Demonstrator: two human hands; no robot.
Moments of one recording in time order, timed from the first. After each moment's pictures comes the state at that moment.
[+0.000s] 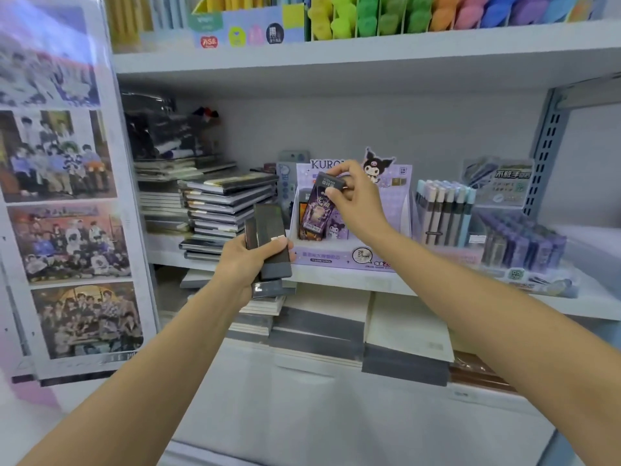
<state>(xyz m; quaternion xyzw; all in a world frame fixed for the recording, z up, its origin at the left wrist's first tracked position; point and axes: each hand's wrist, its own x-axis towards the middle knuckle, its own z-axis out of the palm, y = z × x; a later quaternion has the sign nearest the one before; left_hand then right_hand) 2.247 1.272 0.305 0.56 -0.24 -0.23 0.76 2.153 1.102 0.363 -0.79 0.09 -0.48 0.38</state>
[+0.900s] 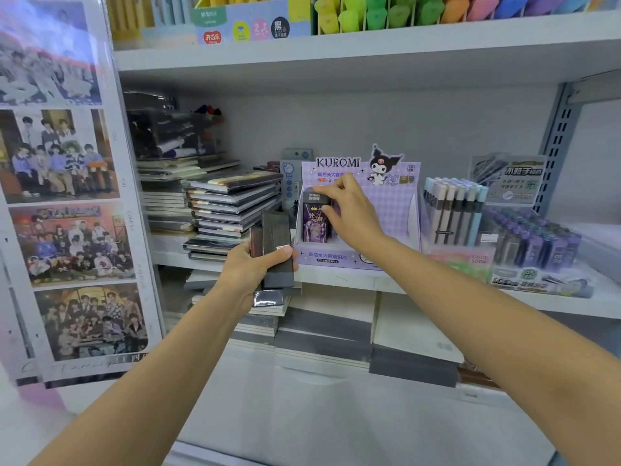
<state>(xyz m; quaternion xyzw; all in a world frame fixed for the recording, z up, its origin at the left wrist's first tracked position) 2.251 1.275 0.296 0.58 -0.24 -0.25 0.74 2.175 1.092 0.342 -0.89 0.12 -0.42 0.10</state>
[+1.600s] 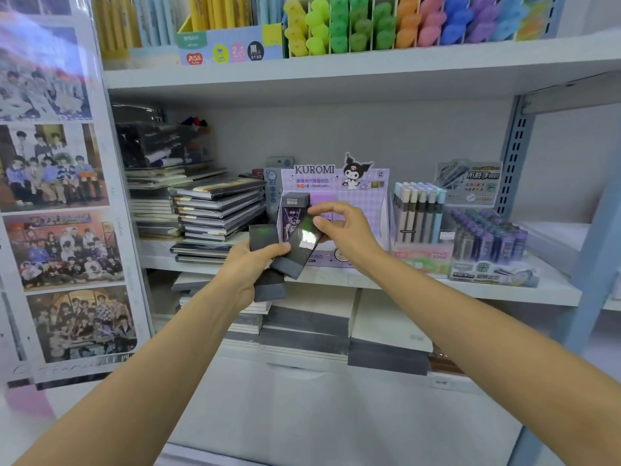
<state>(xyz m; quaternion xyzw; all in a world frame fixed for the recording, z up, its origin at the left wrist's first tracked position) 2.207 1.267 0.317 0.61 -0.23 -0.24 0.72 2.117 1.113 0.333 -0.76 0.07 -0.41 0.50</state>
